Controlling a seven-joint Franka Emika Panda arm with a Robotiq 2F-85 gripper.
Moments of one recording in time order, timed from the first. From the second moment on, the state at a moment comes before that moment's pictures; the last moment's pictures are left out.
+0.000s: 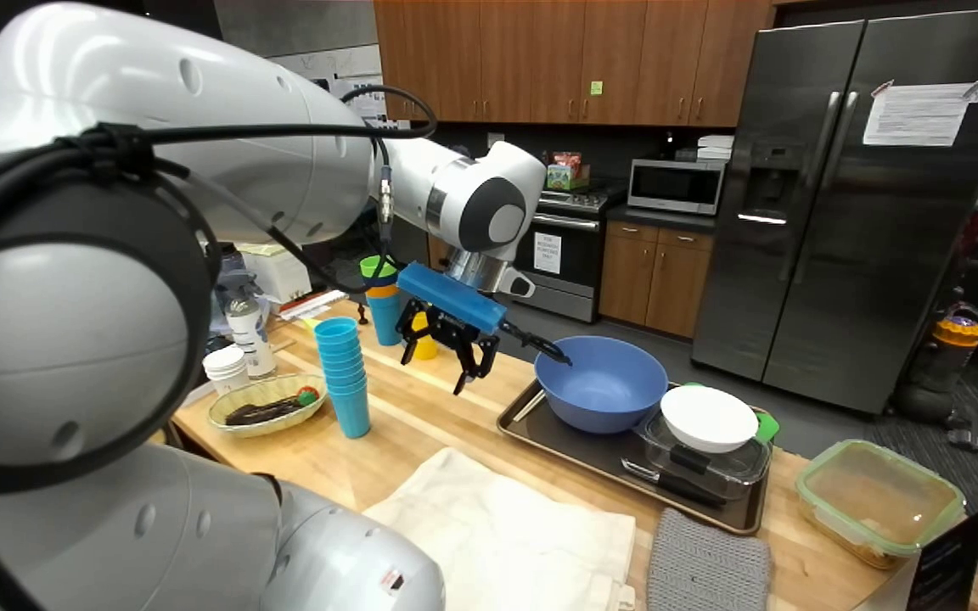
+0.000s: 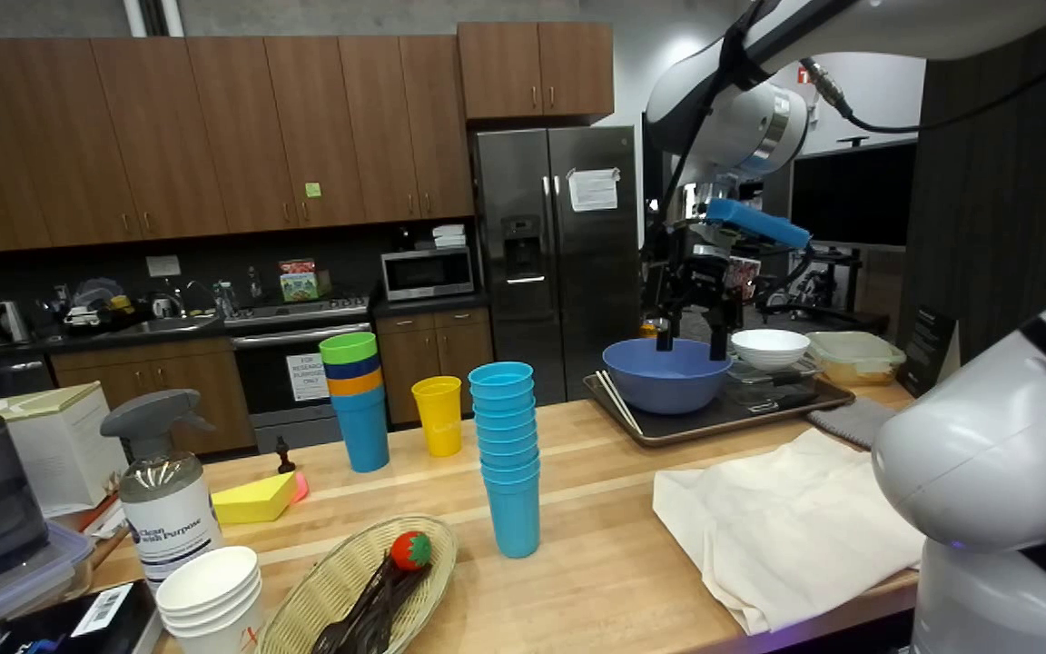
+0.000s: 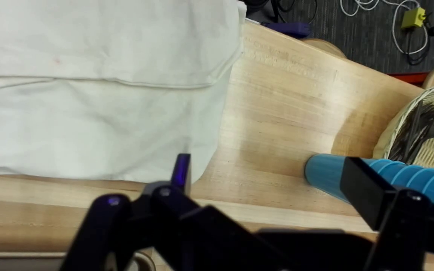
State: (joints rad) arm 0.09 -0.59 -0.03 -2.47 0.31 1.59 -0.18
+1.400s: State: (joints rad) arm 0.07 -0.55 0.08 -2.50 0.40 1.76 0.10
